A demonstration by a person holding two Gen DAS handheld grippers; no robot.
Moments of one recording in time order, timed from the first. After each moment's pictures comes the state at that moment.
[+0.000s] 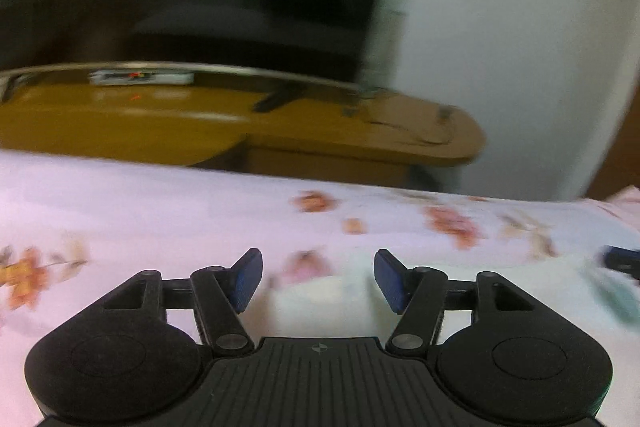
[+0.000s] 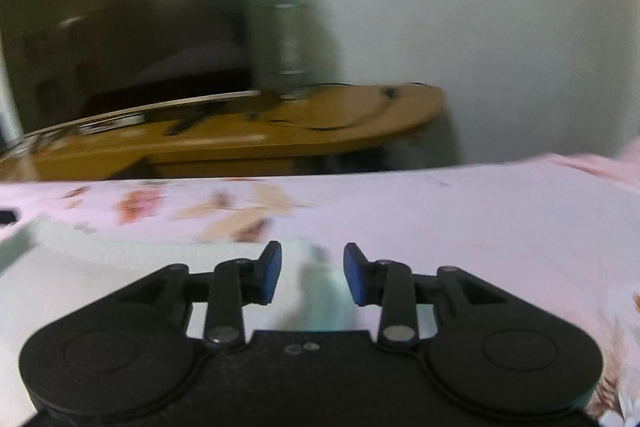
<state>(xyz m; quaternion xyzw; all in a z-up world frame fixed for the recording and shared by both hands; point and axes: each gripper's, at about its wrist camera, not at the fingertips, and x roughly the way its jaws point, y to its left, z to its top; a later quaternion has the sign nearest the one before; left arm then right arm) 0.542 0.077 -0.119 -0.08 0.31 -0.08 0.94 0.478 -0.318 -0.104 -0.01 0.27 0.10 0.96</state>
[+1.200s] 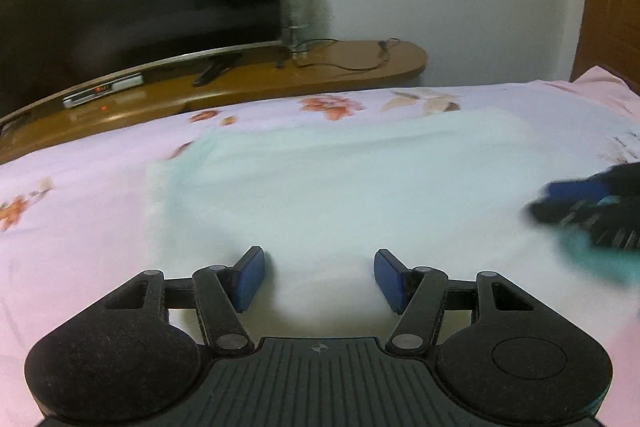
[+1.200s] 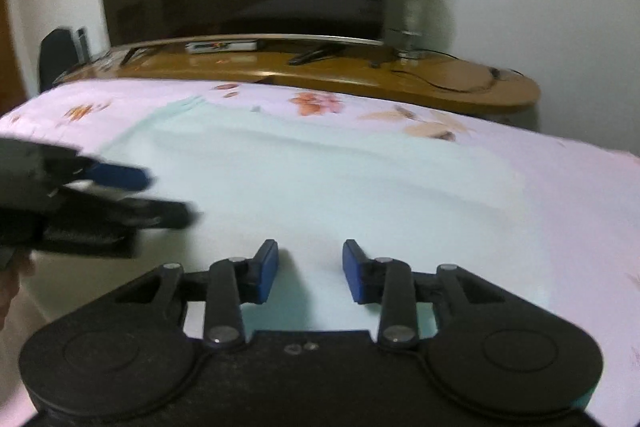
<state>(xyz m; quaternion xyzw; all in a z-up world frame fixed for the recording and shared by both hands) 0.425 -0.013 -0.151 0.05 0.33 -0.08 0.94 0.394 -0.240 -0.137 -0.05 0.33 0.14 0.93</state>
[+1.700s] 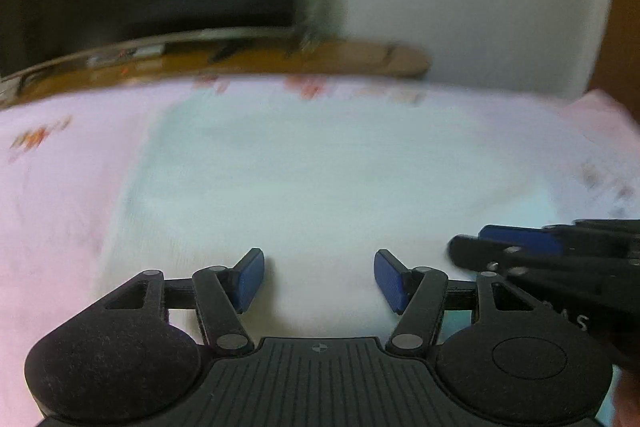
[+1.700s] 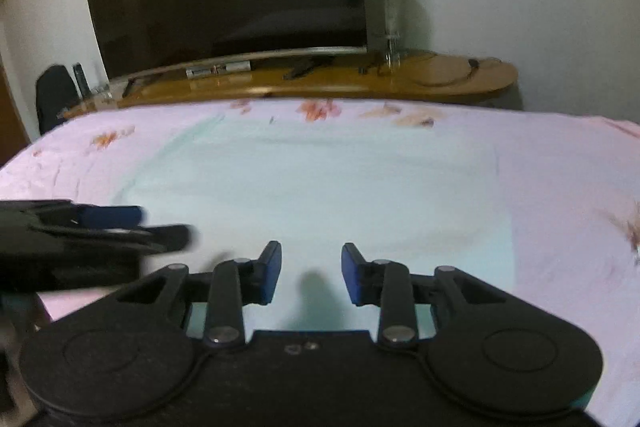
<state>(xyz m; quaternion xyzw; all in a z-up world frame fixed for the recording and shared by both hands) 0.355 -0.065 -0.148 -0.01 0.36 -0.04 0.93 0.319 -0.216 -0.124 -0.01 0.33 0.14 0.93</state>
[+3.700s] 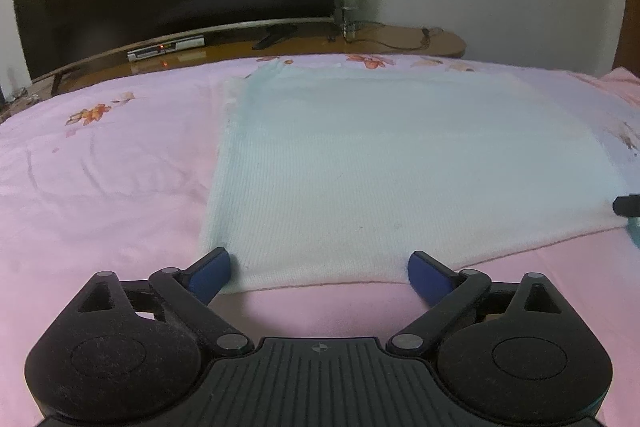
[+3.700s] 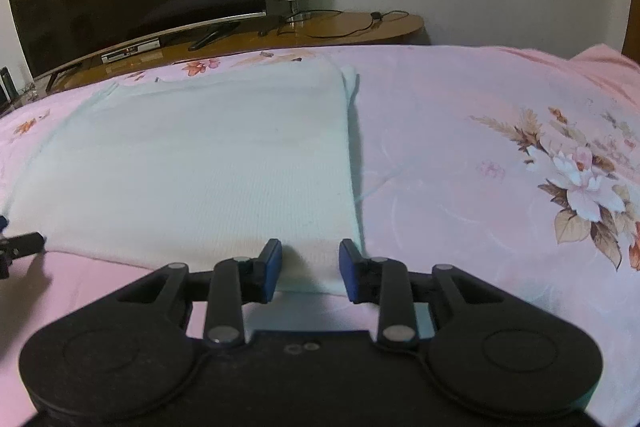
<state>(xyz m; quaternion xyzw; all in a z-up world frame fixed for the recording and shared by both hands) 0.329 -0.007 -0.166 0.03 0.36 -0.01 0.93 0.290 -0.309 -0.144 0.03 0.36 0.03 0.93</state>
